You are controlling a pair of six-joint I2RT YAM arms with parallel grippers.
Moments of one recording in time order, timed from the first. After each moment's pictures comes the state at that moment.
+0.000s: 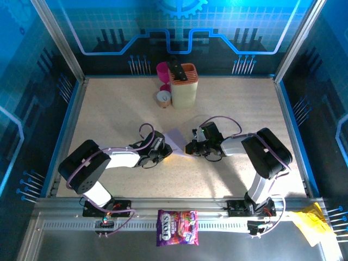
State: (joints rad) left arm -0.67 1.61 0.61 0.13 0.08 -1.24; right arm 0.52 1.76 0.69 0.17 -0.57 0.65
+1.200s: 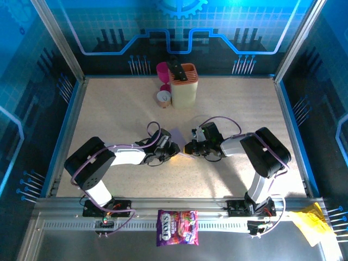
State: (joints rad) left arm -0.70 1.67 0.70 0.11 0.15 -1.24; right arm 0.52 1.78 0.67 0.23 -0.60 0.66
